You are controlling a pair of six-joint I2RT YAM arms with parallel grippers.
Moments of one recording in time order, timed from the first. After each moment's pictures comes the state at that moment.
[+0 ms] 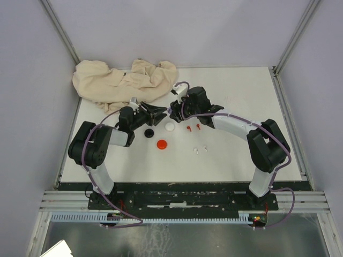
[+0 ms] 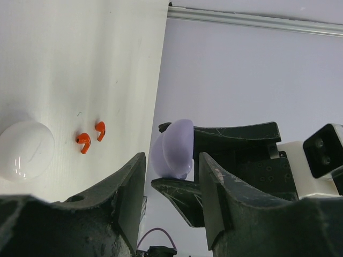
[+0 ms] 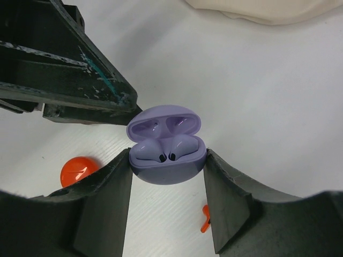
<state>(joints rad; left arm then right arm) -0.27 1.78 0.64 0.98 0.53 -1.49 0.62 1.80 1.24 0.03 -0.25 -0.04</state>
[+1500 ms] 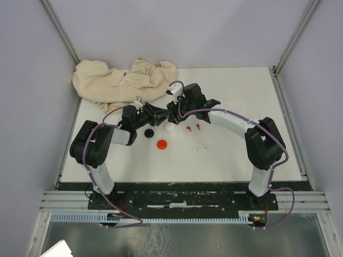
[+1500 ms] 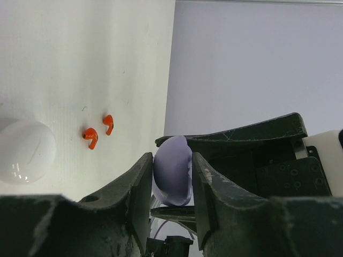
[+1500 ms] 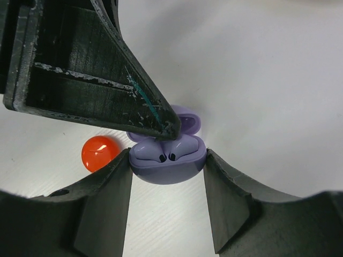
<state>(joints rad) -0.30 1.80 0.68 0.95 0.56 -1.41 0.65 1.85 1.38 -0.20 -0.31 -0.06</state>
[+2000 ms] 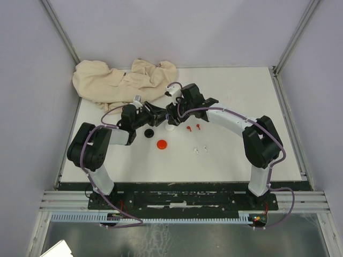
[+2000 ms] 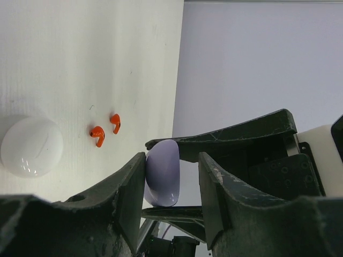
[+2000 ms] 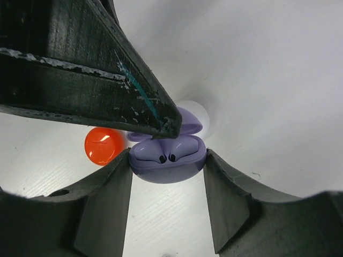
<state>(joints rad) -0.30 1.76 0.68 0.85 0.55 -1.36 0.65 1.88 1.43 -0.29 -0.33 -0.06</state>
